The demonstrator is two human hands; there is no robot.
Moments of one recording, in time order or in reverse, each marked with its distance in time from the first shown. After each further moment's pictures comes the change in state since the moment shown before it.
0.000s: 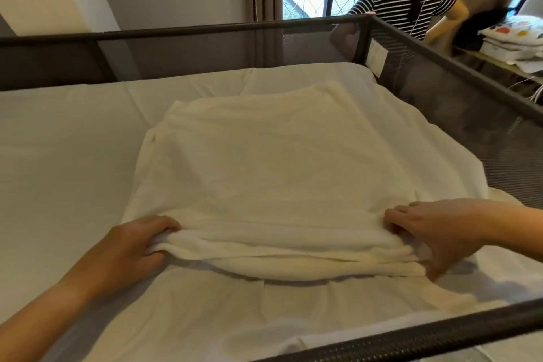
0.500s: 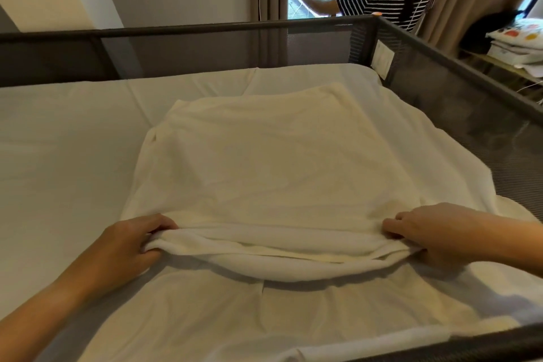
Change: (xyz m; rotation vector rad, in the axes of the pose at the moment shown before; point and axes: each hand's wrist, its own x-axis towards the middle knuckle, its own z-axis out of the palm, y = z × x) left_hand 0.004 0.000 -0.004 -0.065 -0.006 -0.051; right_hand 0.014 0.002 0.008 -0.061 0.150 -0.022
